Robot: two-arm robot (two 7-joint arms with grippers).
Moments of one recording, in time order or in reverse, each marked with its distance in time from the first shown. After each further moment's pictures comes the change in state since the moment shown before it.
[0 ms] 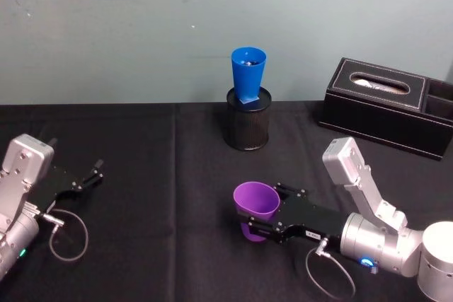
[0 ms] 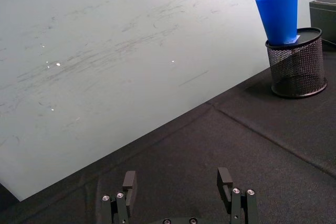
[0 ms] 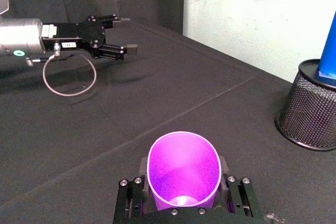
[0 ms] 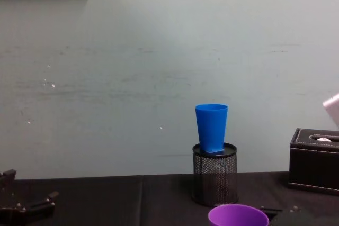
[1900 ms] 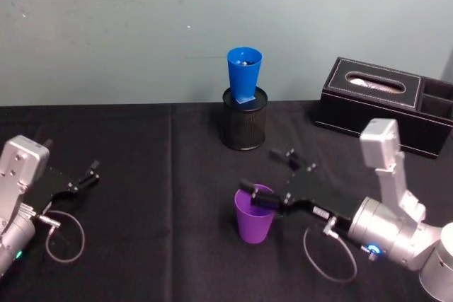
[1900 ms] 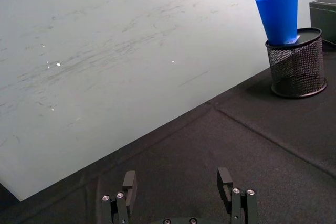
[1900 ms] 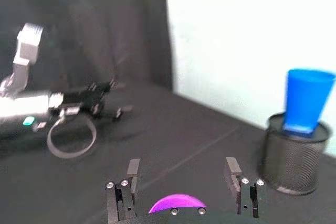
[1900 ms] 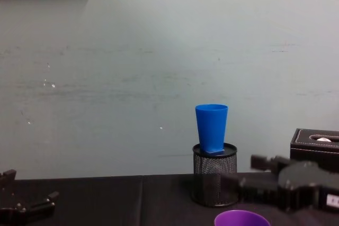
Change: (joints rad) left arm 0.000 0.000 0.000 0.000 0.000 0.000 0.000; right arm -0.068 -0.030 0.107 -0.051 0.090 -0.117 0.013
